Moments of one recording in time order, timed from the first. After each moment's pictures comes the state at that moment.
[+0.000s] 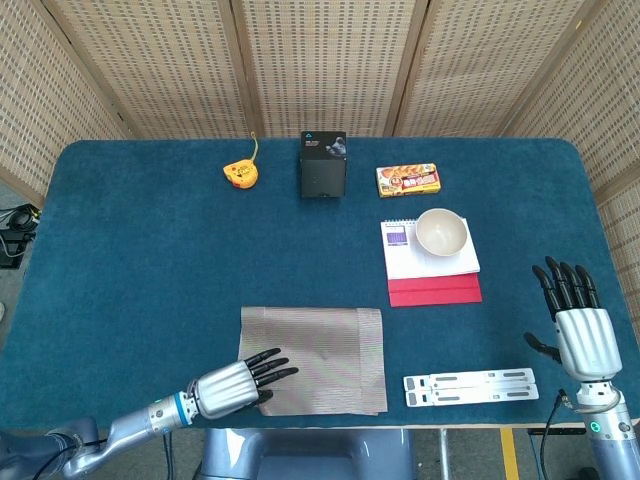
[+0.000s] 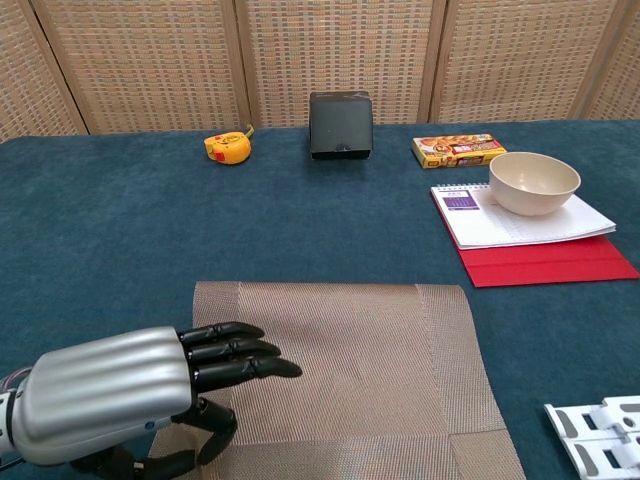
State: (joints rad) left arm -0.62 -1.70 0.28 -1.11 2.02 1.28 -0.06; right arm 0.16 -1.24 0.09 -1.41 -1.56 1.54 0.00
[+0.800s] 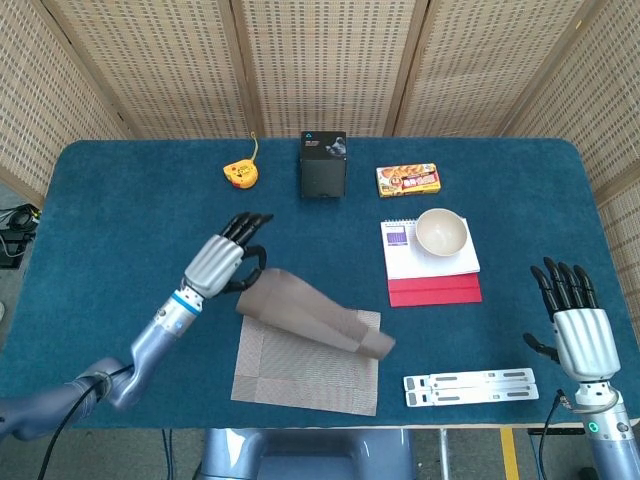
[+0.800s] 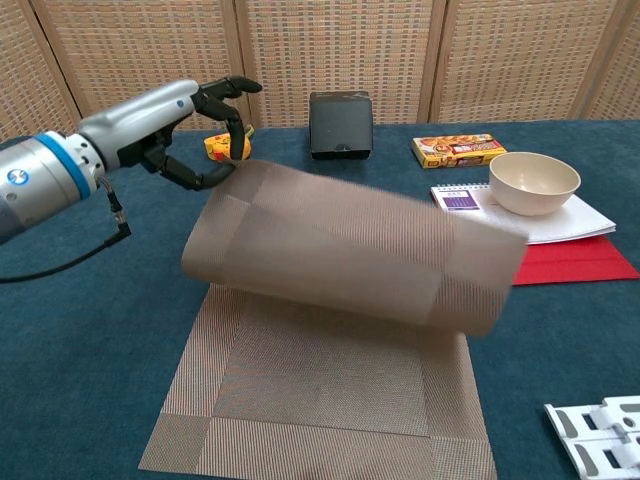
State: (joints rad) left arm -0.77 -1.65 -0.18 -1.14 1.52 1.10 -0.24; right arm 0.16 -1.25 0.09 -1.41 -1.56 1.53 -0.02
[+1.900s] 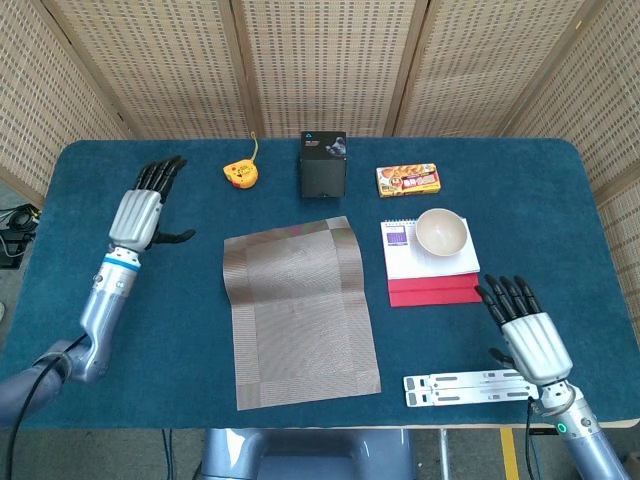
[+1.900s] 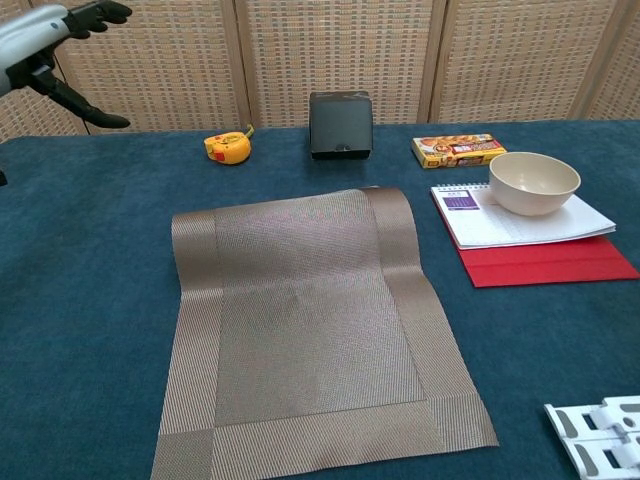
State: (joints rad) left arm -0.70 -1.49 -0.26 -1.13 1.32 1.11 -0.23; right arm 0.24 -1.26 0.01 -1.42 -1.70 1.42 -0.10
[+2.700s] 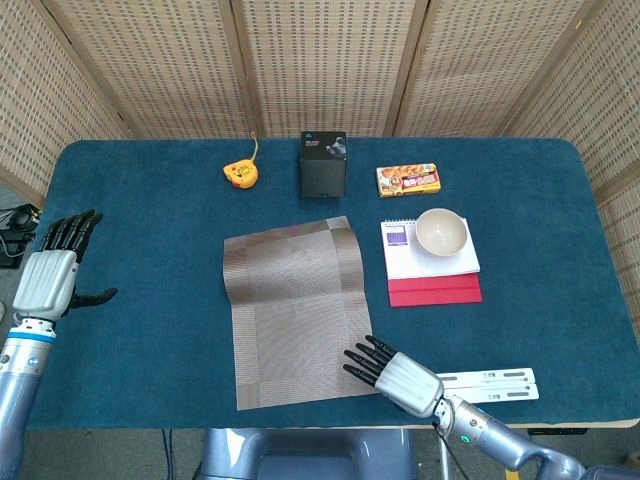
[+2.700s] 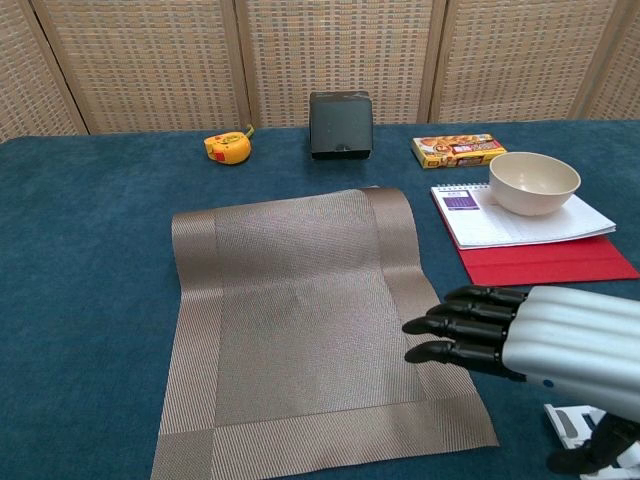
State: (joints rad) left arm -0.39 -1.10 -0.15 -1.74 1.22 1.27 0.10; right arm 0.51 -1.42 -0.11 -1.51 -1.93 1.04 -0.21
